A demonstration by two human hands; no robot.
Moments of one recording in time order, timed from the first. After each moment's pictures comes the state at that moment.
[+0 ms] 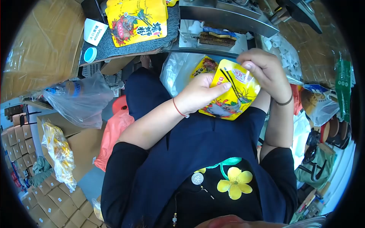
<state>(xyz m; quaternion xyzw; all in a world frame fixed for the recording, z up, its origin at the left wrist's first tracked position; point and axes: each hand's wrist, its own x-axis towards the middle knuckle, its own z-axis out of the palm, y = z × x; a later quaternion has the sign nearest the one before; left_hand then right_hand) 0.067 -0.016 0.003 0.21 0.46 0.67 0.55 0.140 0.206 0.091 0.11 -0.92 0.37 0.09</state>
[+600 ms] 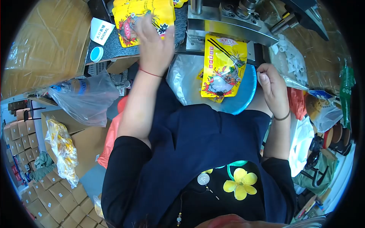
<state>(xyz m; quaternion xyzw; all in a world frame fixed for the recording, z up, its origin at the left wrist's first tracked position) -0.080 -0.044 -0.001 0.35 0.79 0.36 -0.35 0.180 0.201 0.052 -0.09 -0.92 0.35 0.16</state>
